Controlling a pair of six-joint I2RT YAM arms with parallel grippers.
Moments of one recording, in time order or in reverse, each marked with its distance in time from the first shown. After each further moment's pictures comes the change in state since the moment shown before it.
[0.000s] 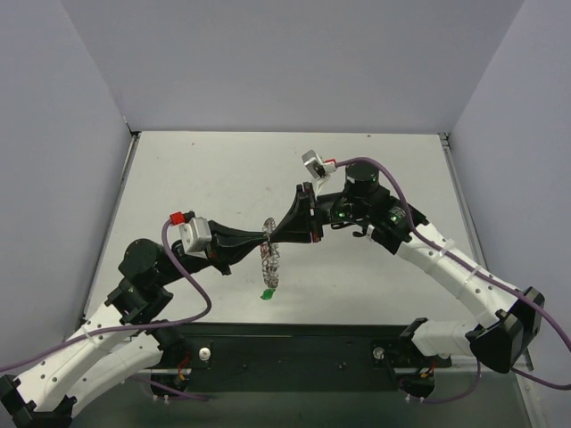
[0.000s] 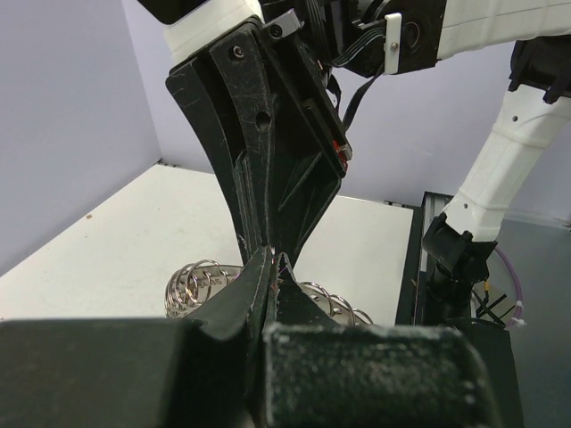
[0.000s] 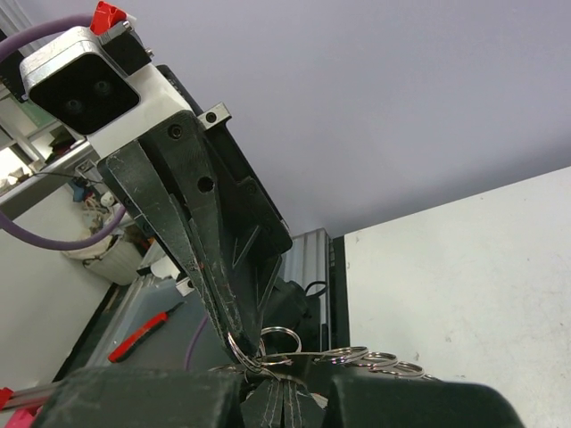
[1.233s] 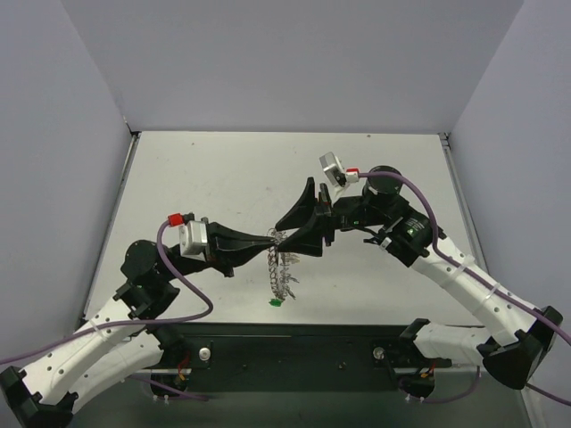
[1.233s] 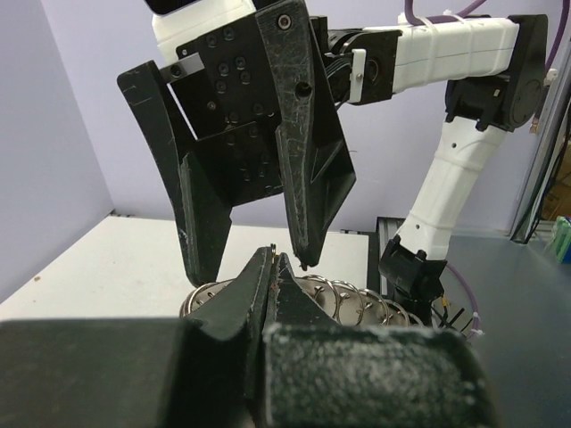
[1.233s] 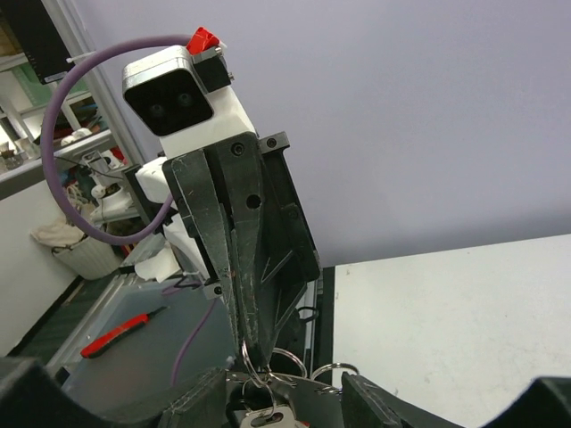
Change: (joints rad) left arm -0.002 0.051 -0.022 0.198 0.122 -0.080; right arm 0.012 -0.124 -0.053 0.110 0.011 -0.031
